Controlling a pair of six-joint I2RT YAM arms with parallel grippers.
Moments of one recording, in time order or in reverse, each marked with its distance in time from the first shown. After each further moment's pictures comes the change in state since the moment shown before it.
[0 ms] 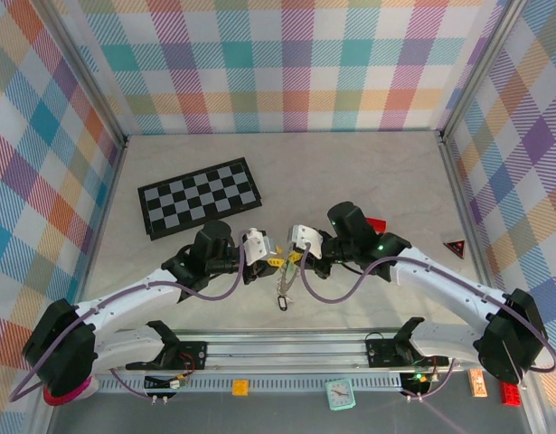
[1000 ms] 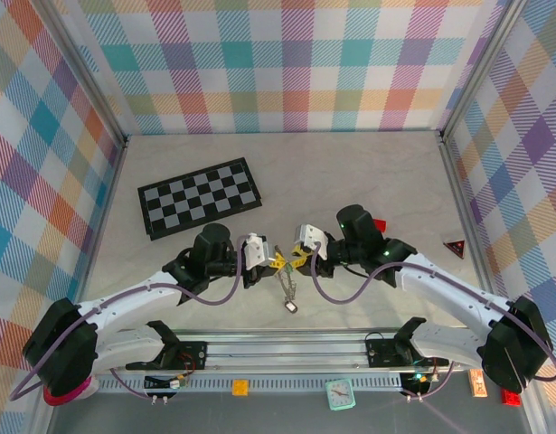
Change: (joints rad) left arm -0.002 0.001 -0.048 0.098 0.091 -0.003; right arm -0.047 -0.060 -0.100 0.135 -0.103 0.080
